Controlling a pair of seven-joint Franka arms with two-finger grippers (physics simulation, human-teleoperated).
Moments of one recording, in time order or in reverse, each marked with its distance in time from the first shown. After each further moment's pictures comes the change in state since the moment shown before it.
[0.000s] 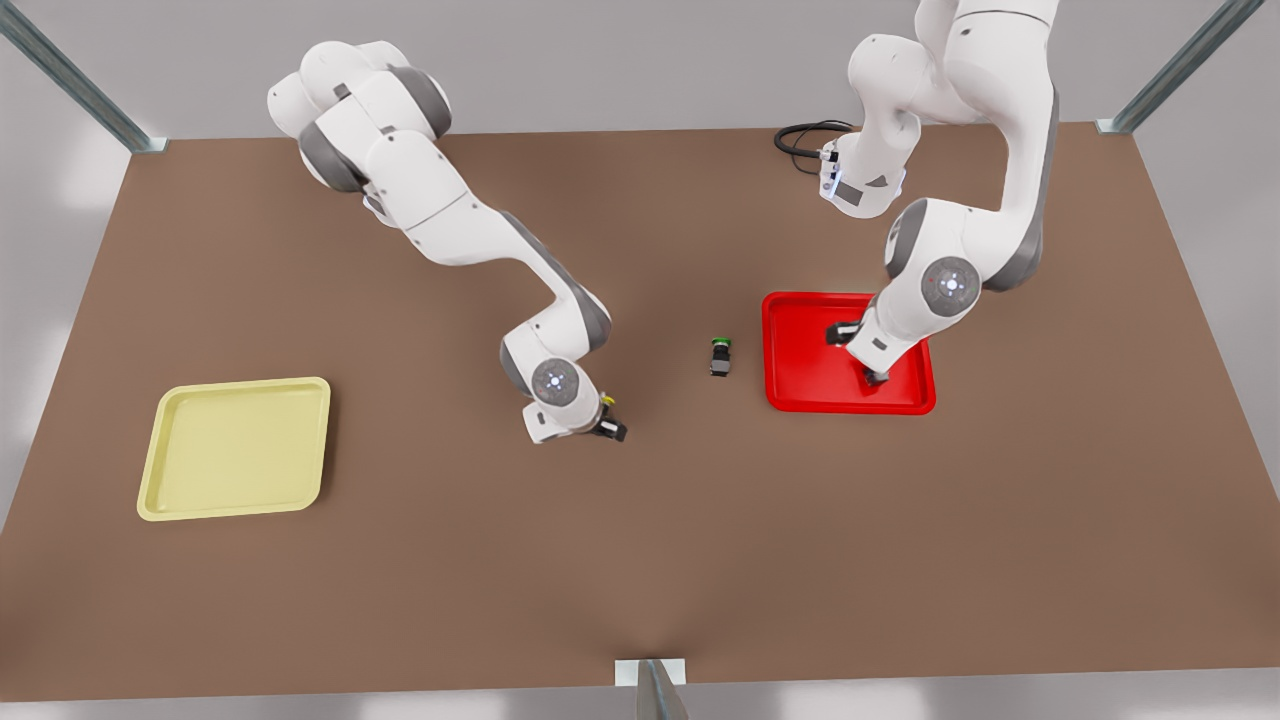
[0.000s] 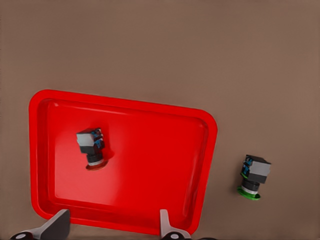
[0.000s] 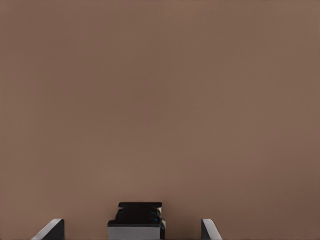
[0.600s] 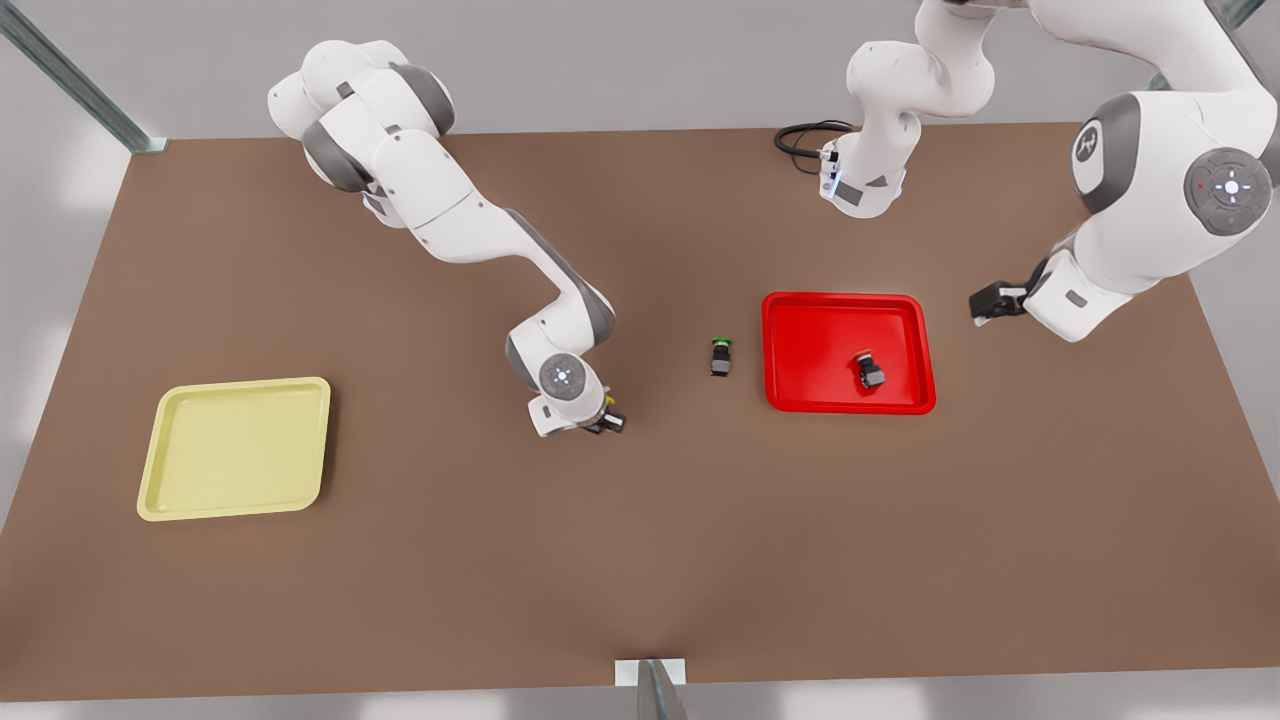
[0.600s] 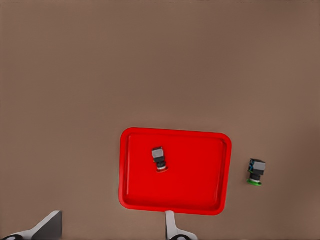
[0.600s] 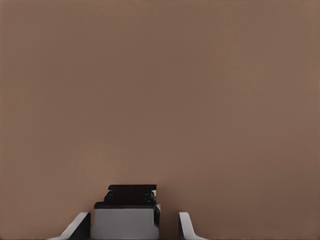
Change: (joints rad) left arm 0.214 0.058 -0.005 0.647 0.064 -0.513 0.259; right arm 0.020 -0.003 0.002 -0.031 0.005 0.012 0.012
